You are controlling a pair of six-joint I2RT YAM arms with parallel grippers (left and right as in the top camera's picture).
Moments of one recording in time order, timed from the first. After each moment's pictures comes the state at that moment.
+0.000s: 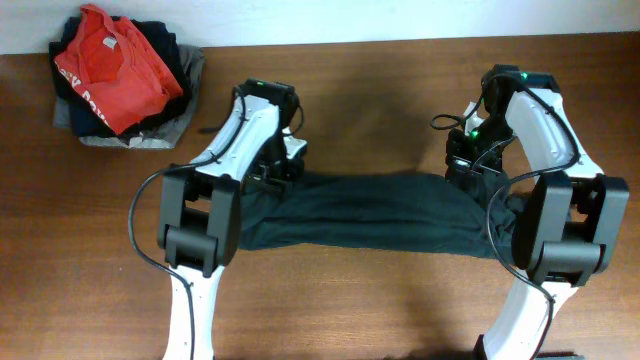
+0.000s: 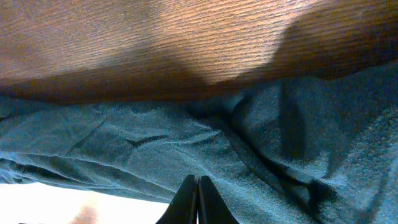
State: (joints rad) left arm -0.33 2.35 1.97 -1.48 0.15 0.06; right arm -0.10 2.09 1.71 -1.32 -0.30 0.13
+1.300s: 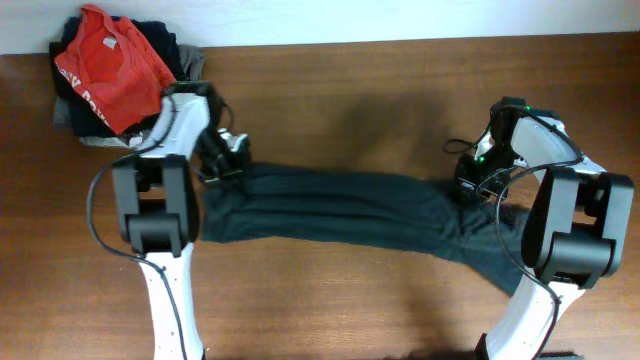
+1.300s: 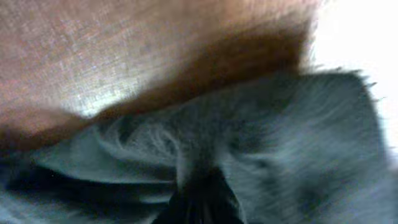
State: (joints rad) left arm -0.04 2.46 1.98 -1.46 0.35 0.02; right arm -0.19 2.09 1.45 -1.06 -0.23 0.21
